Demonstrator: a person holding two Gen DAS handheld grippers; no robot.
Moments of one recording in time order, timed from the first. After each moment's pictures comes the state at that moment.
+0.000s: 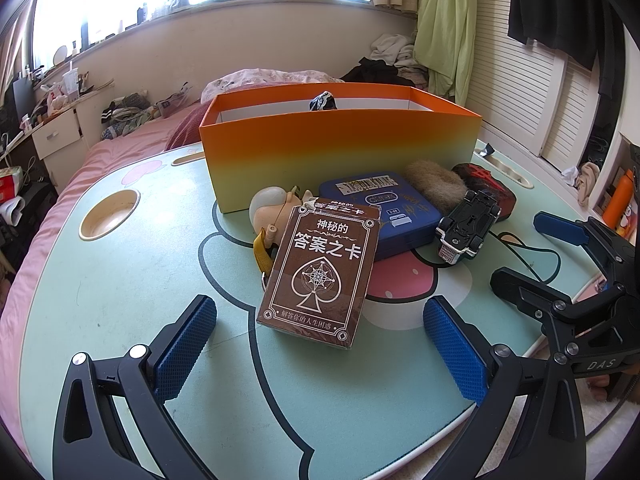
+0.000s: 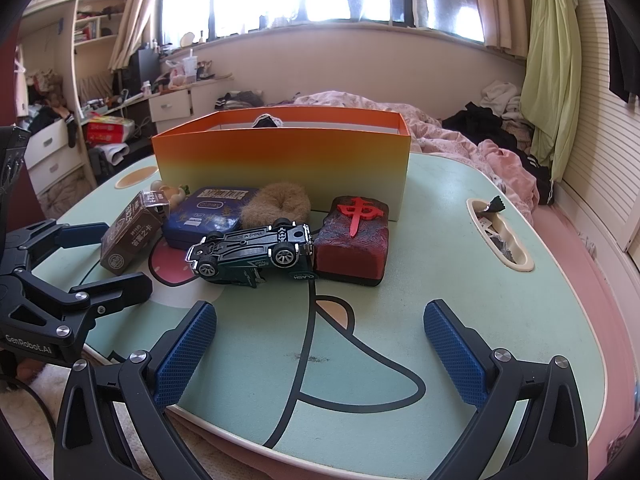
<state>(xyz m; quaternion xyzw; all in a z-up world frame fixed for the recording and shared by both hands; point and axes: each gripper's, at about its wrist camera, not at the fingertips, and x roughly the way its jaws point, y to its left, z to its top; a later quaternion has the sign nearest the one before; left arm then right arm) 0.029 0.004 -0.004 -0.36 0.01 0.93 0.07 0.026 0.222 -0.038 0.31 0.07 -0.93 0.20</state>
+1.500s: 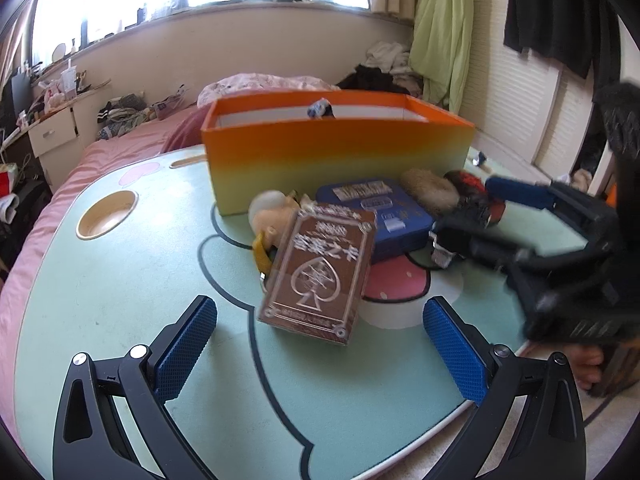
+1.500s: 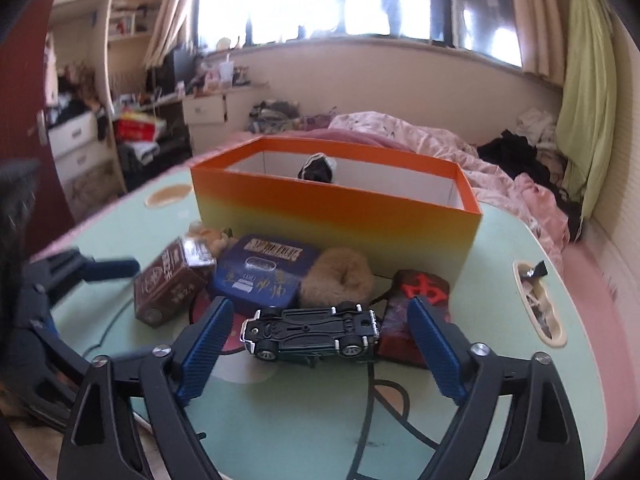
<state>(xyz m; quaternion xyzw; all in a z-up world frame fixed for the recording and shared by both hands) 0.032 -0.001 0.004 -0.35 -0.01 0.93 0.08 0.004 0.170 -0.006 0.28 0.11 -0.92 0.25</state>
